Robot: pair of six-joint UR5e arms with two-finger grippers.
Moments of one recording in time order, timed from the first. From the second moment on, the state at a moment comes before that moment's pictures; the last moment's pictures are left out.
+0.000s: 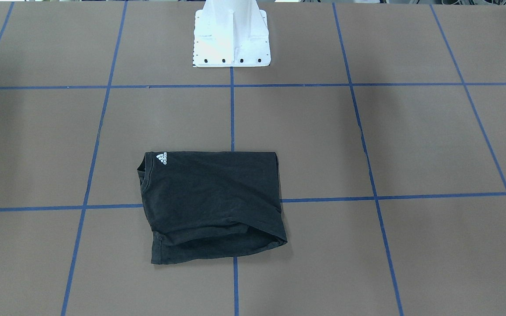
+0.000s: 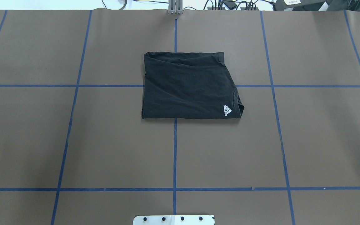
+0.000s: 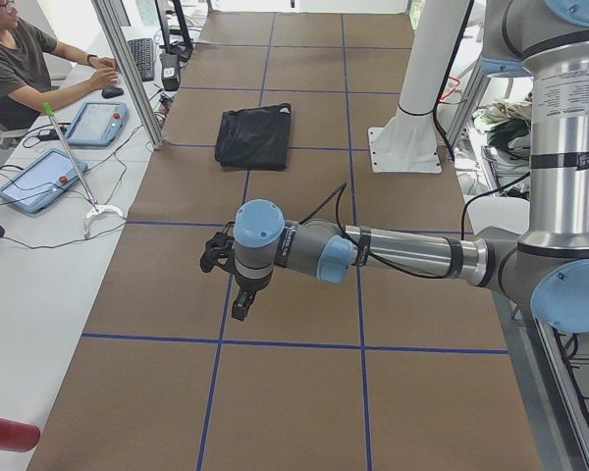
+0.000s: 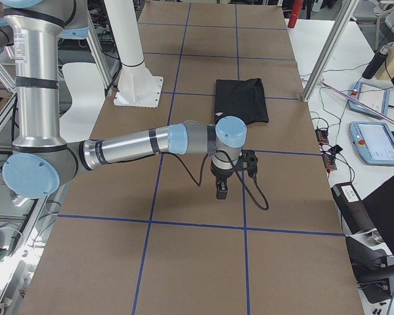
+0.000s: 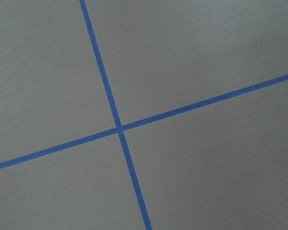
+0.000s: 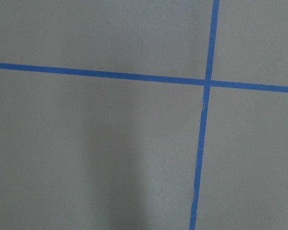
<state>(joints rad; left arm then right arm) -1.55 -1.49 -1.76 -1.74 -2.39 0.09 1.51 -1.61 1.85 -1.79 2.38 -0.02</state>
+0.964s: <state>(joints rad) -1.55 -1.49 -1.77 -1.74 -2.39 0.09 1.51 -1.63 1.85 -1.79 2.30 -0.02</state>
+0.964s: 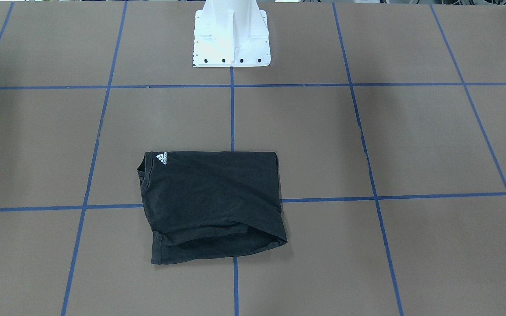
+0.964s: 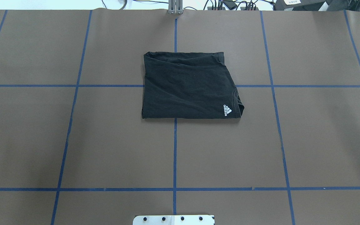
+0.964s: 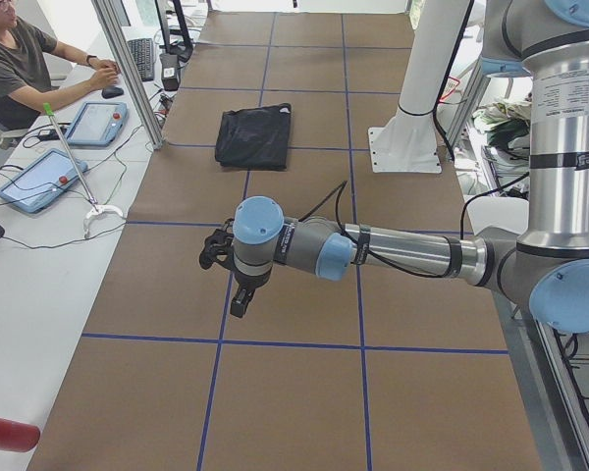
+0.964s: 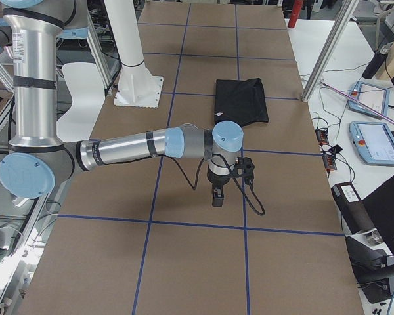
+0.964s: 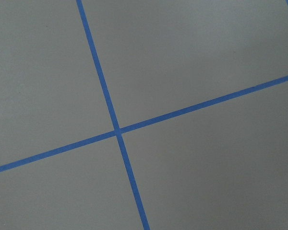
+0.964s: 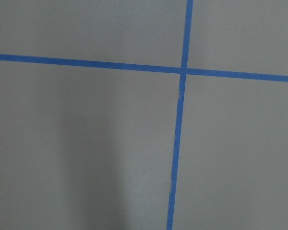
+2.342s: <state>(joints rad) -1.55 -1.50 -1.78 -1.74 -2.38 0.09 1.51 -1.62 1.85 -1.79 2.29 -0.02</state>
